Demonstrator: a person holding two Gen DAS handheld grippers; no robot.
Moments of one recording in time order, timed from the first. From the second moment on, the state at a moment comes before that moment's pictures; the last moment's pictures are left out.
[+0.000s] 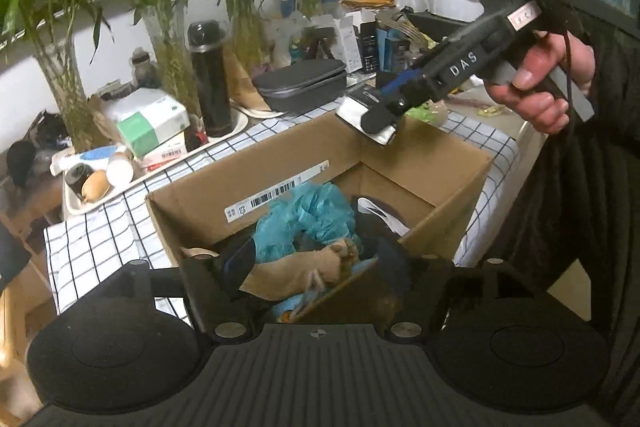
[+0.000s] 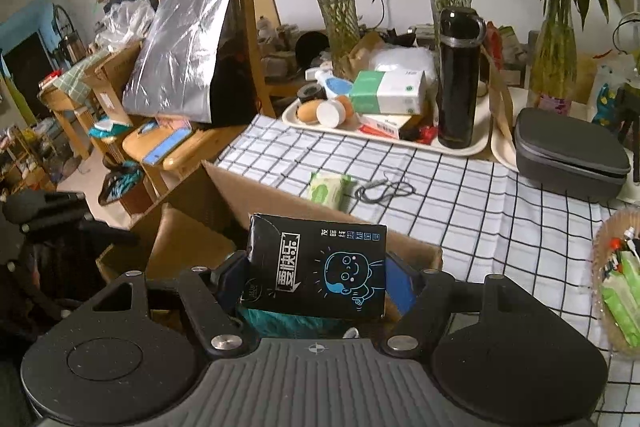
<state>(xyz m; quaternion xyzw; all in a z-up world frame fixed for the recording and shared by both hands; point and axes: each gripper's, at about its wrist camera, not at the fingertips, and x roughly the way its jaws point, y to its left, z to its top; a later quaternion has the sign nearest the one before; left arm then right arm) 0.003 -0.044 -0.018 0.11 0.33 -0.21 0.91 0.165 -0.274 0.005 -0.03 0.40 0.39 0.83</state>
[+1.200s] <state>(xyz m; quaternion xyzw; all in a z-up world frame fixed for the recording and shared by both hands) 0.023 -0.007 -0.002 0.01 0.34 -0.11 0.93 0.156 -0.265 0.002 -0.08 0.40 0.40 0.82</state>
